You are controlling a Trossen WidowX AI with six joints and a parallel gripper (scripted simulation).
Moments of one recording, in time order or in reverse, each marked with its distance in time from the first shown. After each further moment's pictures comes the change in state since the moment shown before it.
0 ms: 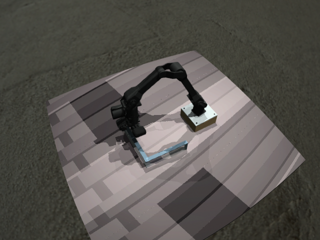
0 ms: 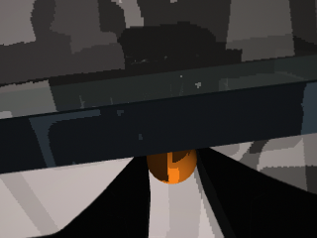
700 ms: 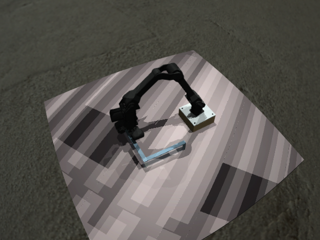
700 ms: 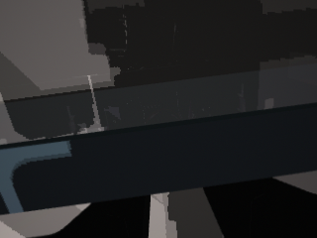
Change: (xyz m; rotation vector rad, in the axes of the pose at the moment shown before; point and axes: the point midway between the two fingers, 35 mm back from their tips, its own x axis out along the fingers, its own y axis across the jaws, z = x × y) arm 0.023 0.000 0.000 0.006 -0.007 -0.001
